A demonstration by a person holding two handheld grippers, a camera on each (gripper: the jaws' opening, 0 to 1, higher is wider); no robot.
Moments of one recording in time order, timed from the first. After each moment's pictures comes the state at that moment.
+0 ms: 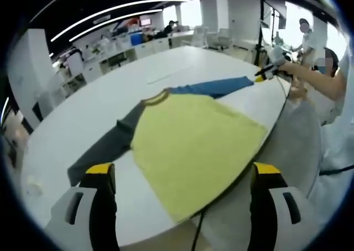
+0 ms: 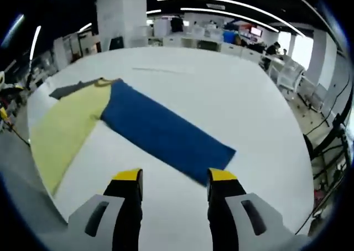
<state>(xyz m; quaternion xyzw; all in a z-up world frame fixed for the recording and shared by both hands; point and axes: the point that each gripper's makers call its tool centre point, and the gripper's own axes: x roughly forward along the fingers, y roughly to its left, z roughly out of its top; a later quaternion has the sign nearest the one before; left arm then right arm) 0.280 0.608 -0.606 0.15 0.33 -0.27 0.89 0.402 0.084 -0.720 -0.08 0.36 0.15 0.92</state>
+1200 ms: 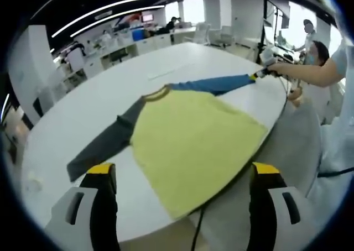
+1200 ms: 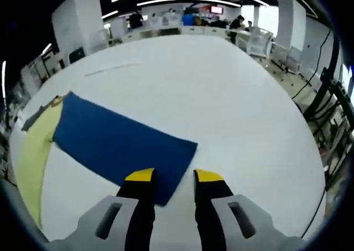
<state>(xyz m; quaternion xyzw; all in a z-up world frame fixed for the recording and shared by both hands) 0.279 0.611 -0.609 0.14 0.35 -0.27 0.89 0.447 0.031 -0.754 0.01 0.39 0.03 0.92</state>
